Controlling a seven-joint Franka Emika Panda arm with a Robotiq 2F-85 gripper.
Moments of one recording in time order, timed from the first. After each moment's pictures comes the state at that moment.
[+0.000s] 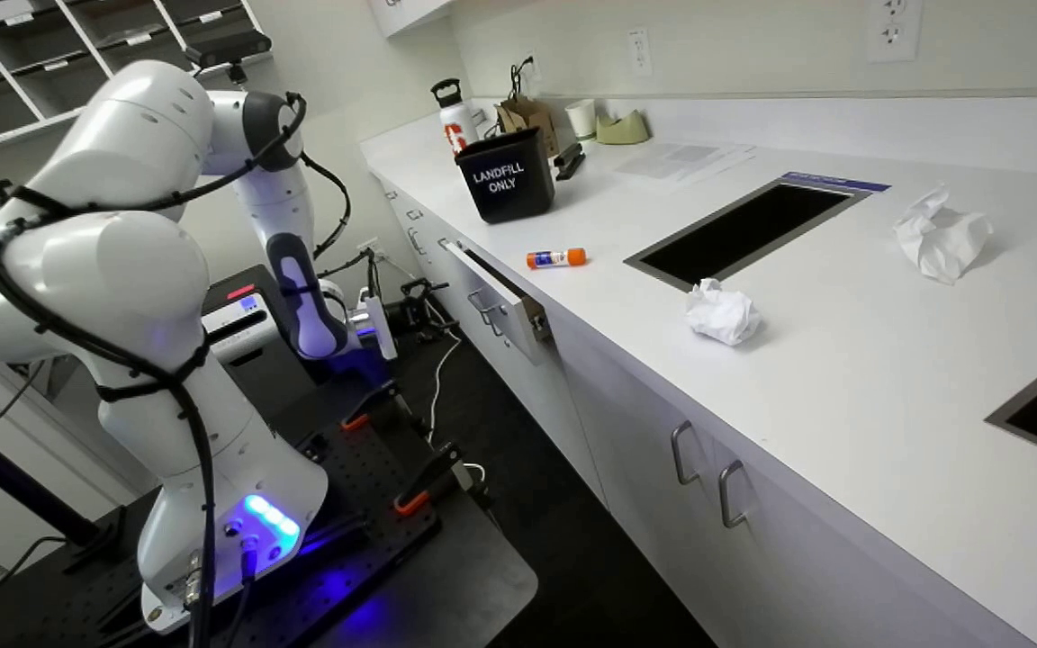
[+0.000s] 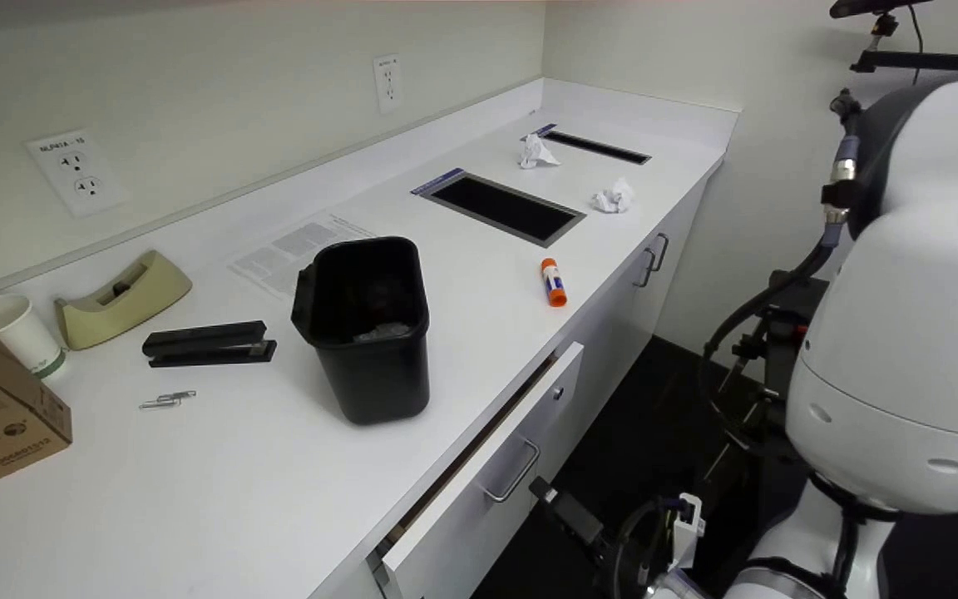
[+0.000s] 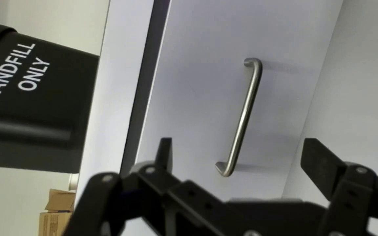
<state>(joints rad) 0.80 1.11 0.29 -1.87 -1.83 1.51 1.07</state>
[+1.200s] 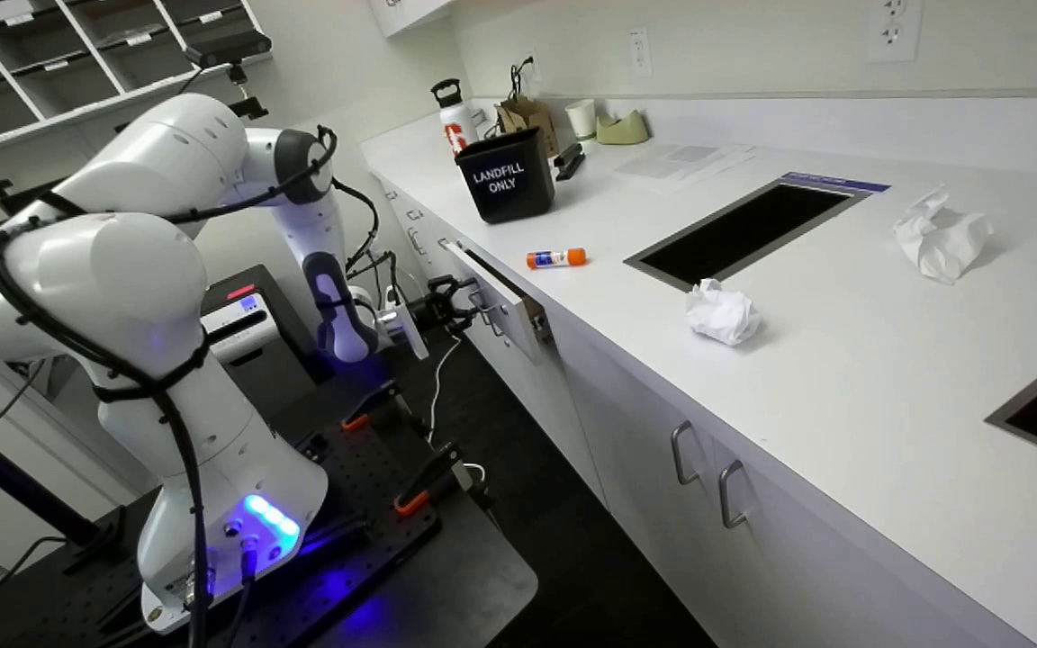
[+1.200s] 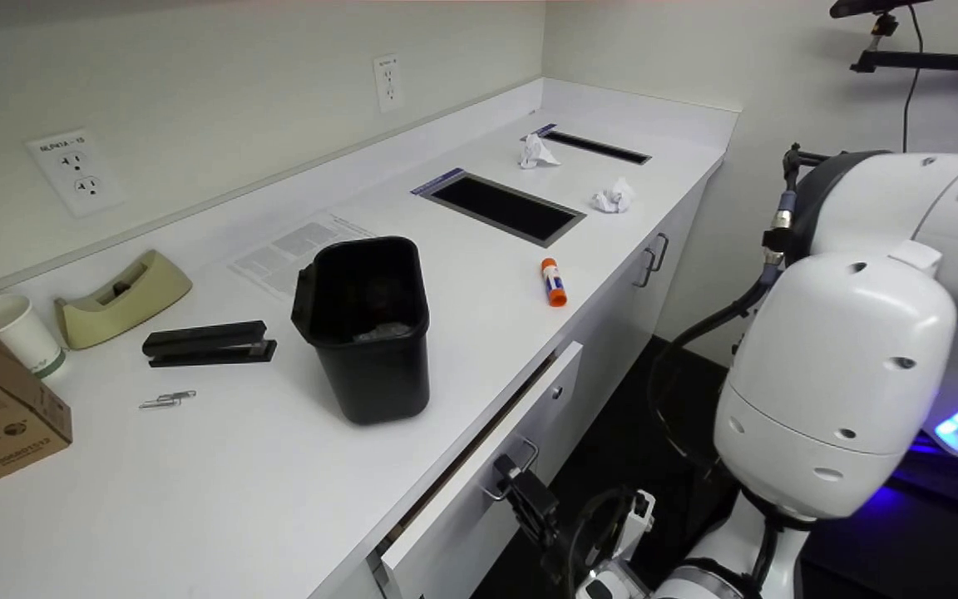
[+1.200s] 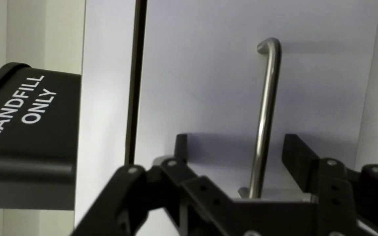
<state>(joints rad) 0.76 1.28 0.27 -1.64 -1.90 1.40 1.17</state>
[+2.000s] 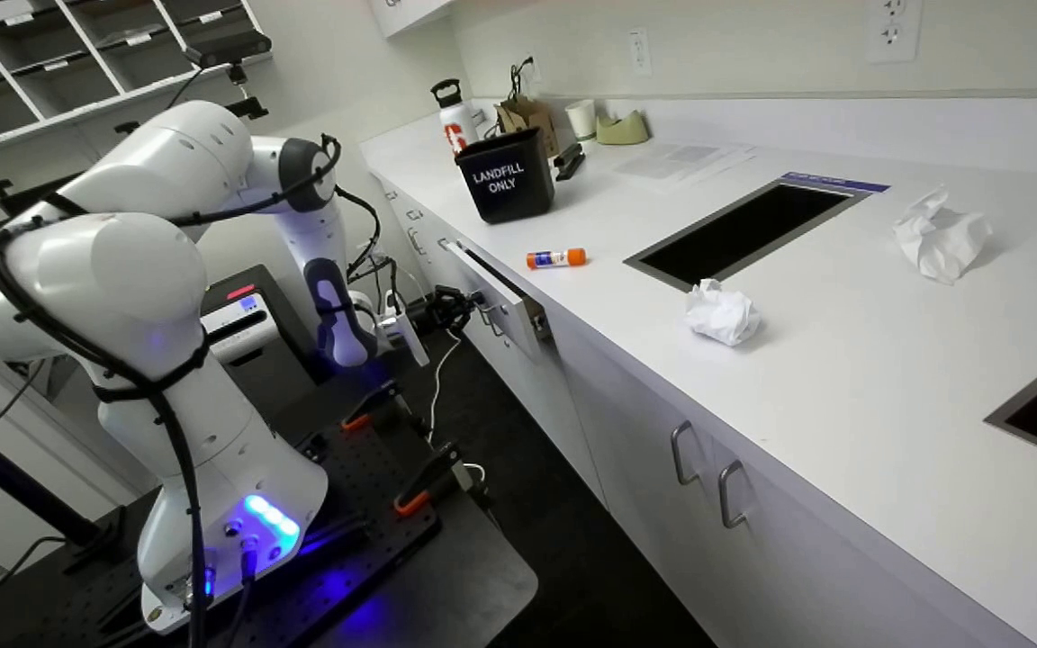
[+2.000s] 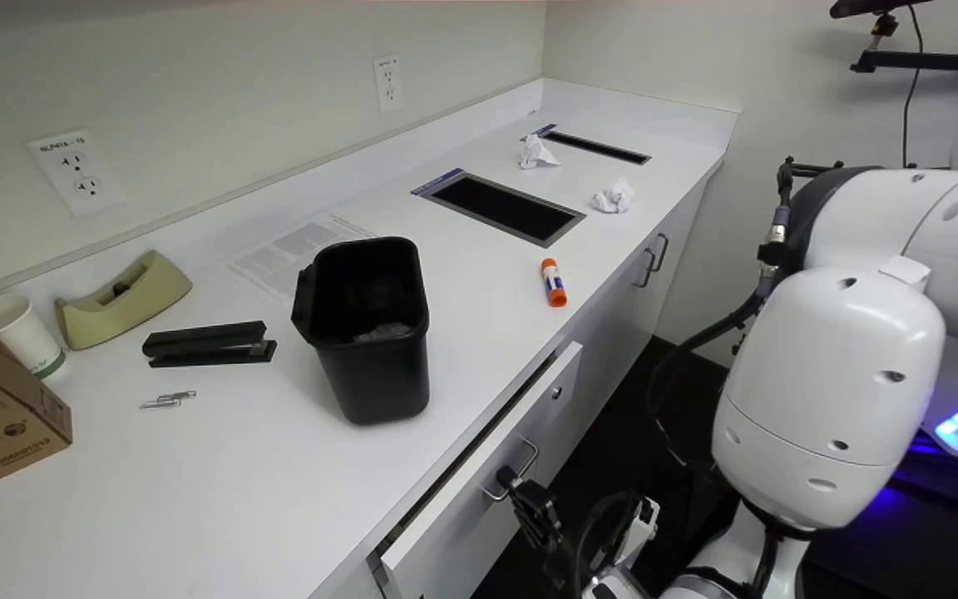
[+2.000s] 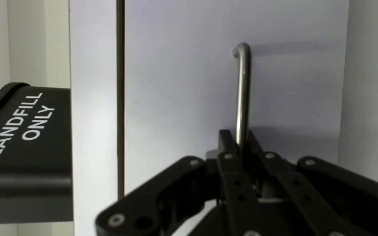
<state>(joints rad) 0.76 1.31 0.28 -1.61 -1.90 1.38 1.25</state>
